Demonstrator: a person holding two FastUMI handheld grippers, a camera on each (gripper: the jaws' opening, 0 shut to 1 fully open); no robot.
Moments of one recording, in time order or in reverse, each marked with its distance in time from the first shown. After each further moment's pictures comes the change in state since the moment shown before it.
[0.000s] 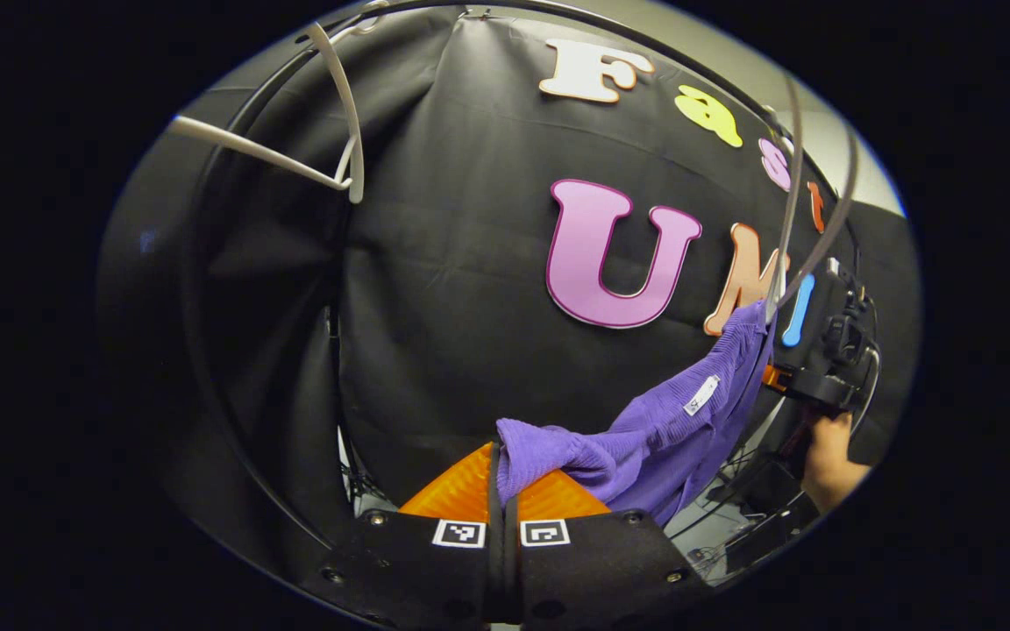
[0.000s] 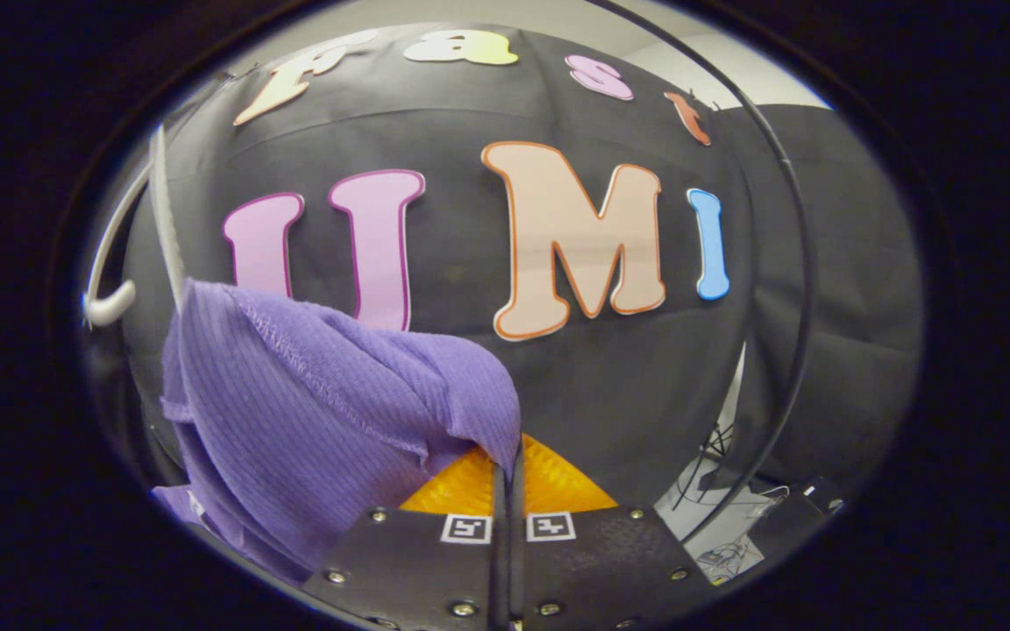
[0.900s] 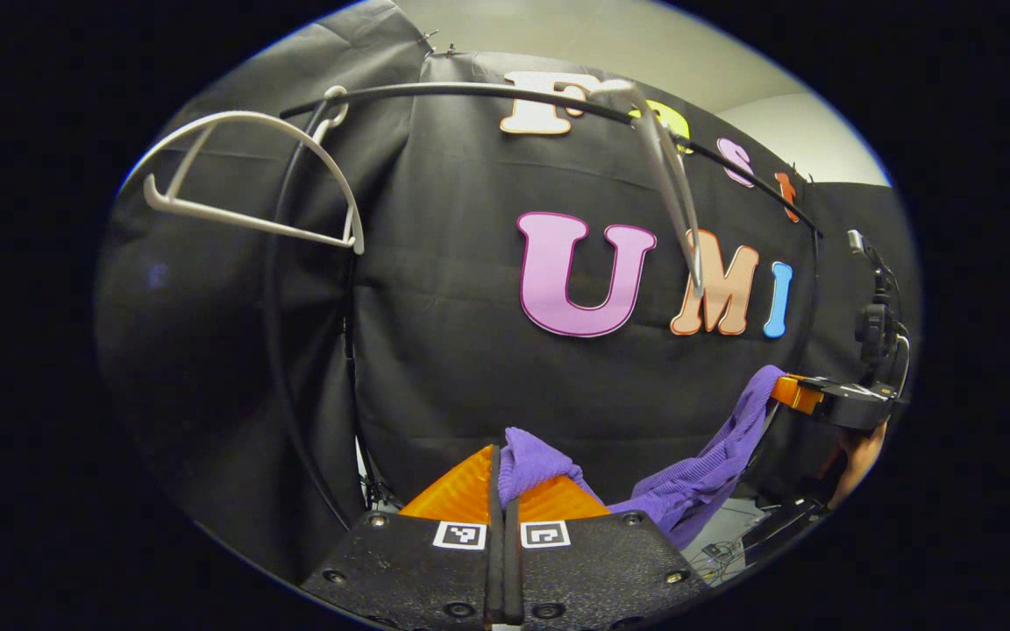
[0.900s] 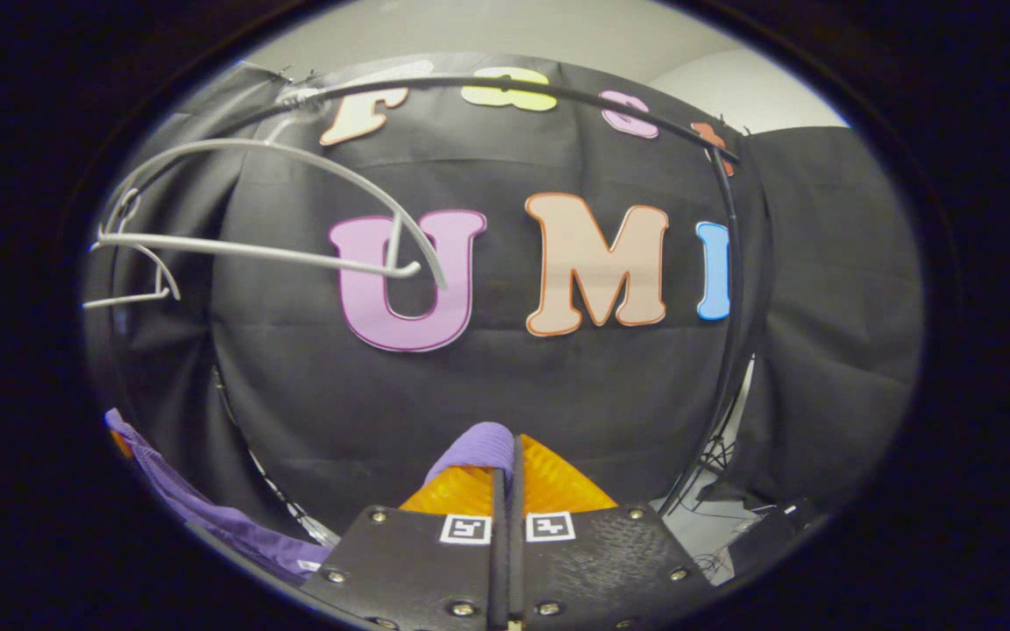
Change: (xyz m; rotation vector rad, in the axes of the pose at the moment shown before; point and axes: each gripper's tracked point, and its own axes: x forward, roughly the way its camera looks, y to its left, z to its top) left arm -0.104 -0.058 0.019 0.055 -0.068 0.023; right arm -0.184 -0.012 0.021 -0.062 -0.025 0.177
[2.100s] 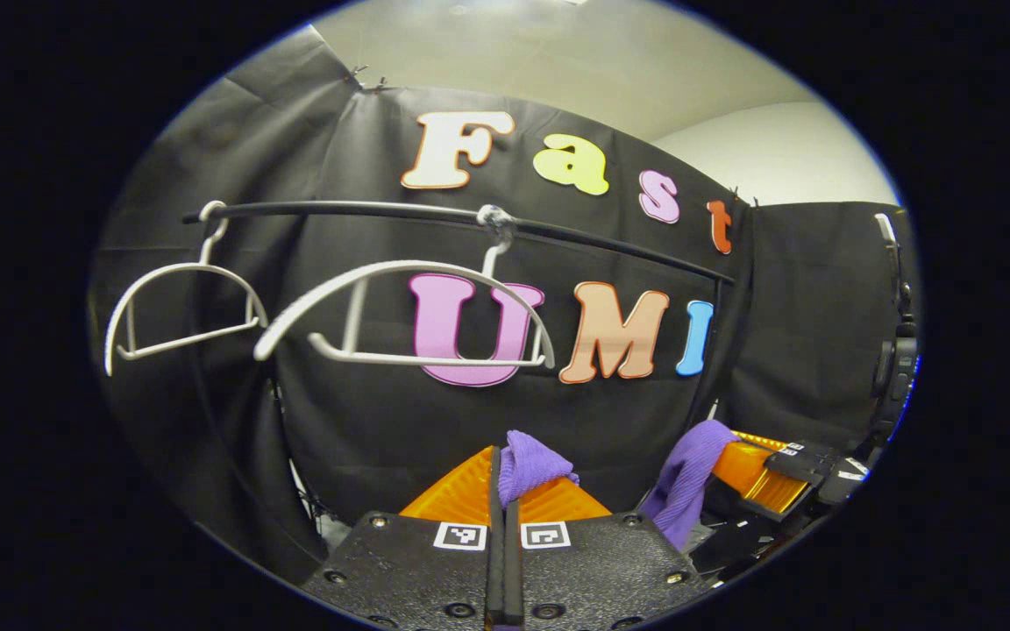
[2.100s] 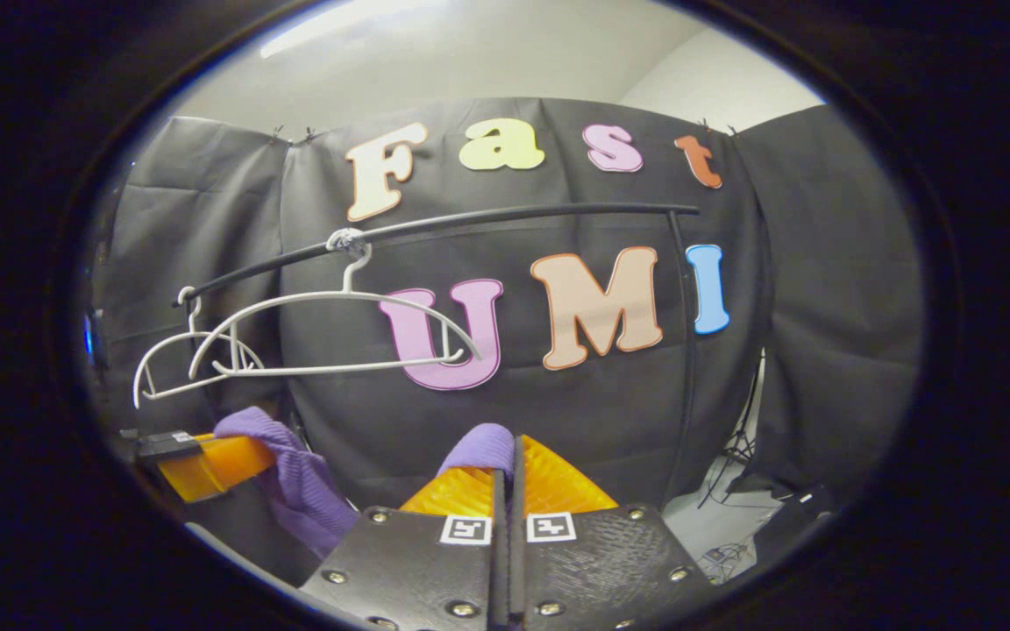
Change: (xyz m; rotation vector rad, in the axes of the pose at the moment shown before) left arm -0.028 -0.177 0.088 0.027 -0.078 -0.193; right arm -0.114 -0.014 0.074 0.112 -0.035 0.105
